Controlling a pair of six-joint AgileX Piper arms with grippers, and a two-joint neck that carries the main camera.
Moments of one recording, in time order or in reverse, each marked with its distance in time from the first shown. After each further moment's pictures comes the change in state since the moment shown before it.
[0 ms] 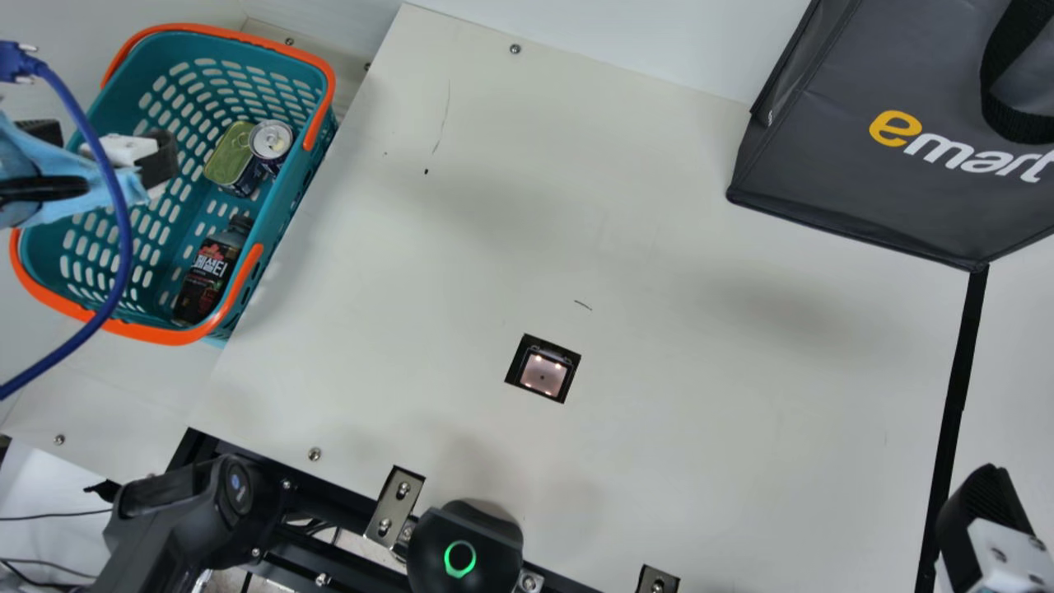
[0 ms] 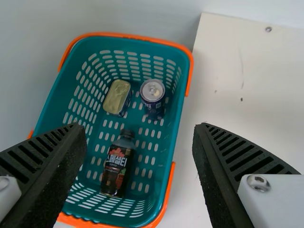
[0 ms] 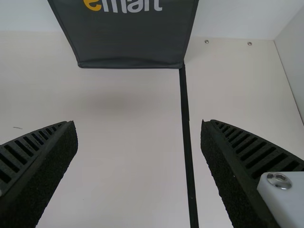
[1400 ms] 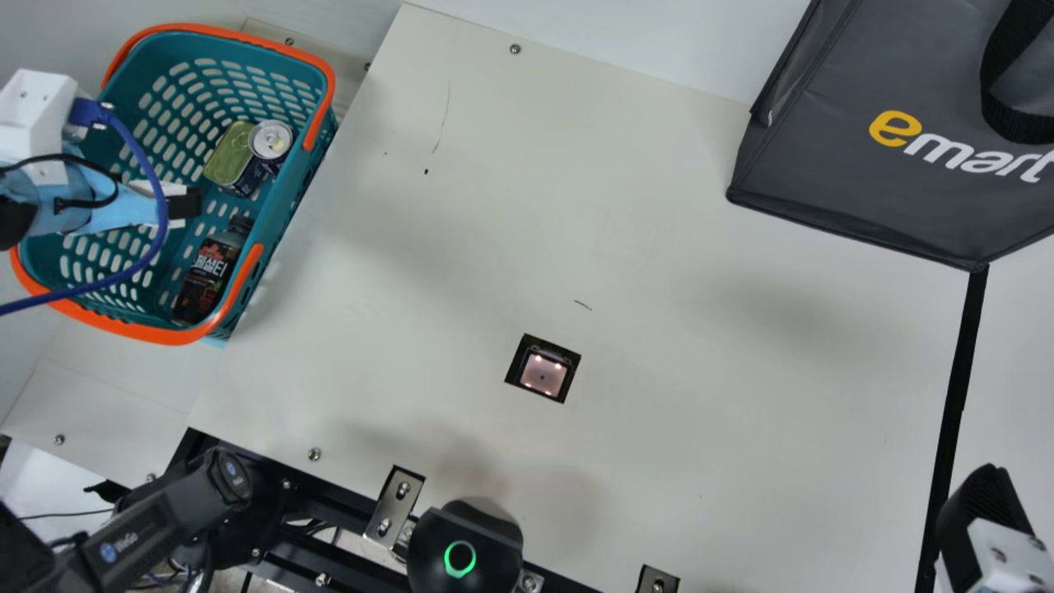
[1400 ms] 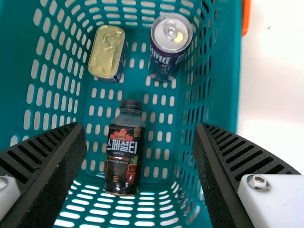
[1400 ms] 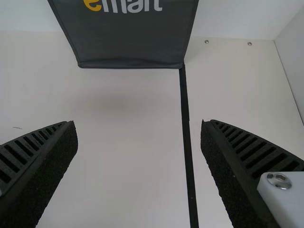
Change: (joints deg) left arm 12.9 21.9 11.1 -12.2 -11.7 31.1; right arm 0.0 0.0 0.0 0.0 0.0 0.0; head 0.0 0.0
